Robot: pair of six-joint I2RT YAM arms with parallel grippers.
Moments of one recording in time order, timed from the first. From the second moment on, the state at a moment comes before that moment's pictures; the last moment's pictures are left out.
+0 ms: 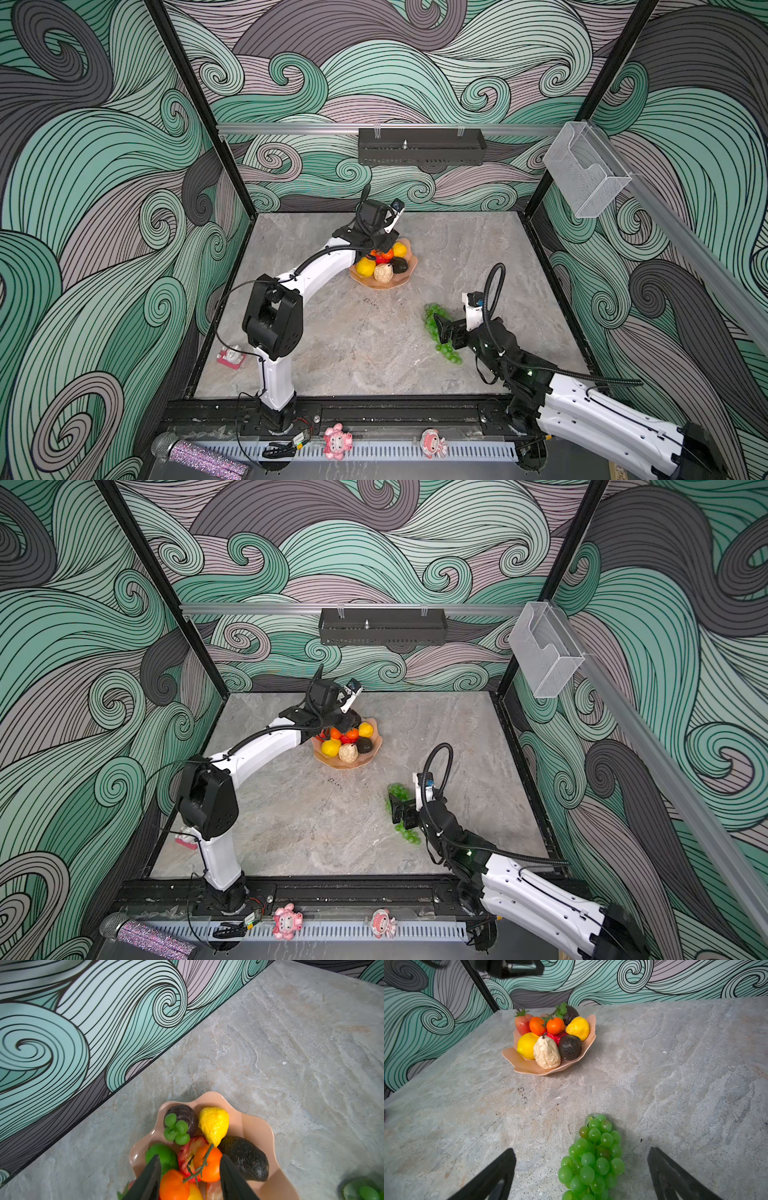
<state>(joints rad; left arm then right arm) -0.55 1.83 1.59 -0.36 -0.09 0.19 0.86 0.69 0.30 -0.05 0.38 0.37</state>
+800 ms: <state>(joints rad) -0.52 0.77 0.49 -0.27 -0.33 -0.45 0.97 1.26 0.72 -0.32 0.20 0.57</state>
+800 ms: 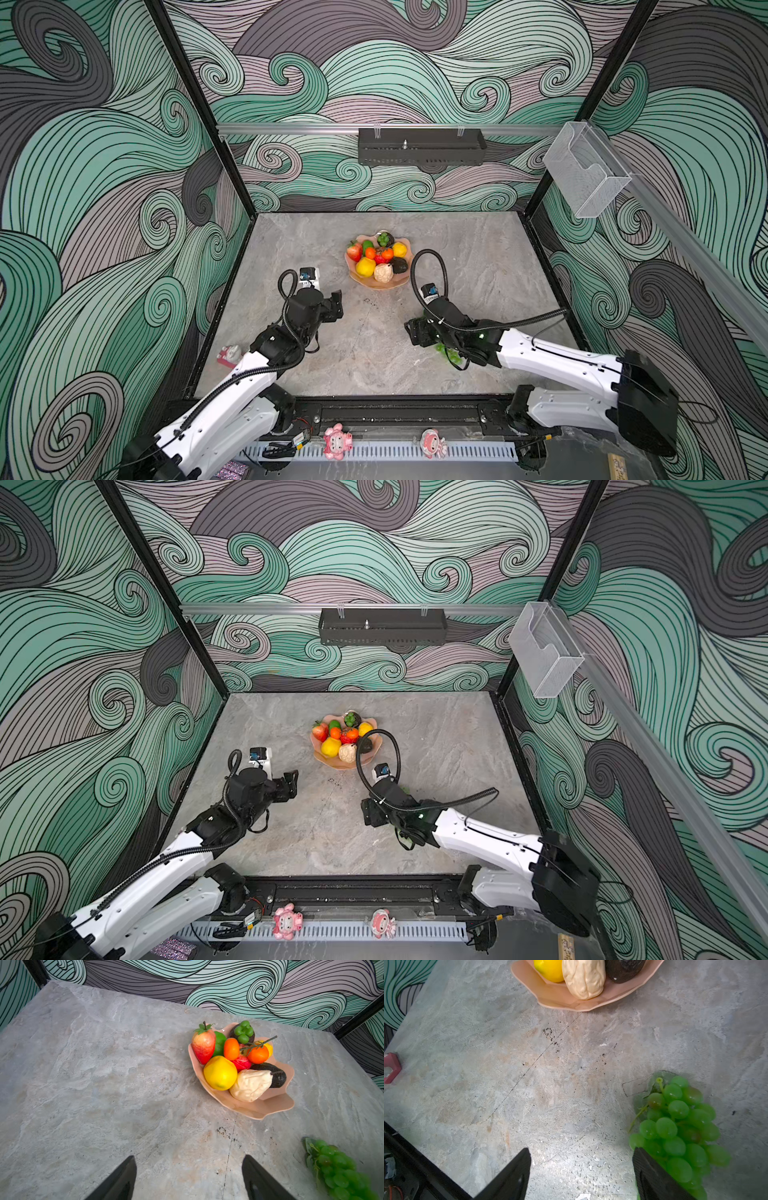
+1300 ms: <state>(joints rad) -0.52 0.64 0.38 -0.23 -0.36 -0.43 1.02 1.61 0.97 -0.53 0.28 0.64</state>
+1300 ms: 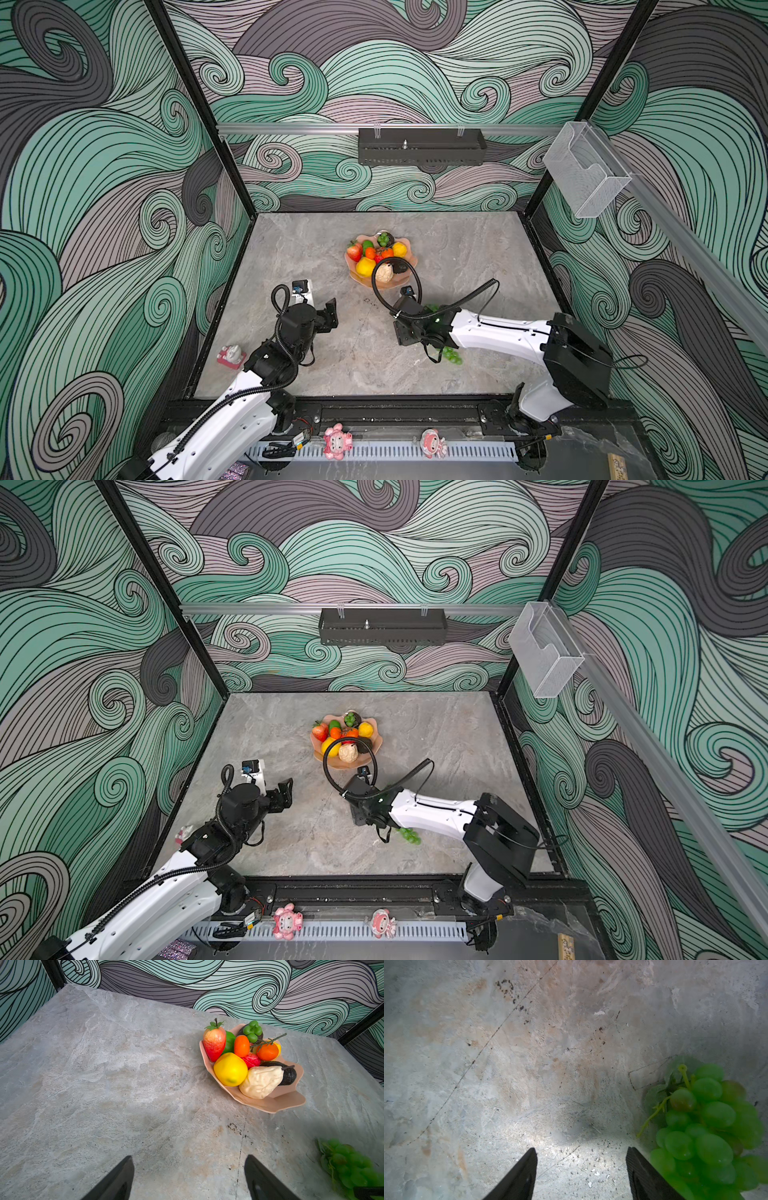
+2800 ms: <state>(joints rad) -0.52 0.68 0.38 -0.22 -0.37 -0.43 0.83 1.64 0.98 -0.78 0.49 0.66</state>
